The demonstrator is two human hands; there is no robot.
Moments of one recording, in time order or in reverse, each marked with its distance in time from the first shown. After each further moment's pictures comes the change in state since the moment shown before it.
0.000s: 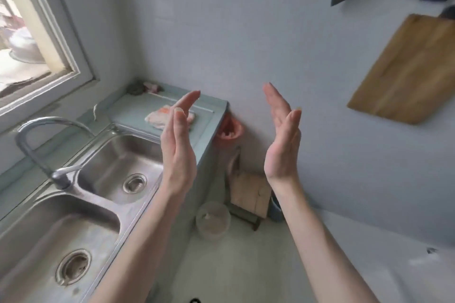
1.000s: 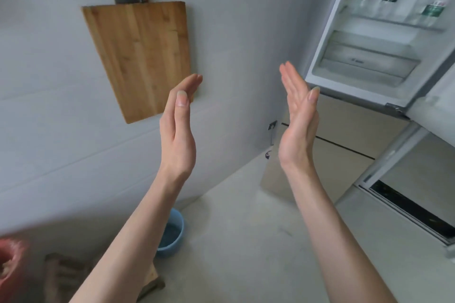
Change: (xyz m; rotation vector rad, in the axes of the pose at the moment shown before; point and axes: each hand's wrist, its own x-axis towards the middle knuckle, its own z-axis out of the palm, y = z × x) left_hand -0.048 0.024 0.515 -0.602 -0.868 -0.051; right_hand 0.048 -0.040 -0.450 -0.470 0.923 -0.240
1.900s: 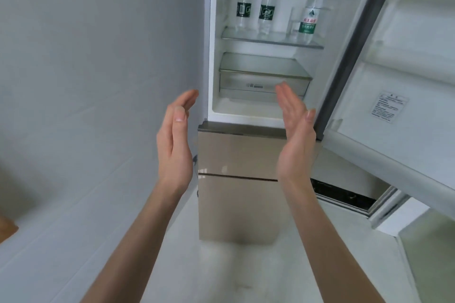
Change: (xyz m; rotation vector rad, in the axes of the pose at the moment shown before) left_hand 0.202 -0.196 0.353 -0.266 -0.380 -0.018; right_hand 0.263 0.156 -0.208 -0.268 0.356 -0.105
